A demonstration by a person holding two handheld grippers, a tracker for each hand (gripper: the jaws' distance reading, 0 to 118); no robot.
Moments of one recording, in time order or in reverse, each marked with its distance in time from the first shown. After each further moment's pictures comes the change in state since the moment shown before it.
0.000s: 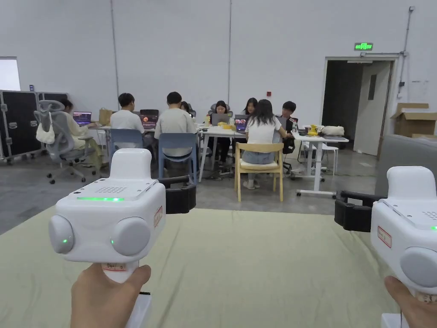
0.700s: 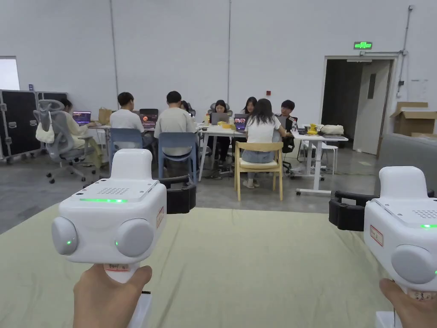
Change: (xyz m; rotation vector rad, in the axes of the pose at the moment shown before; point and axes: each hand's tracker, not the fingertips) left arm 0.002 -0.003 0.003 0.009 0.021 -0.011; right arm -0.006 -0.003 -0.003 -0.009 0.007 0.007
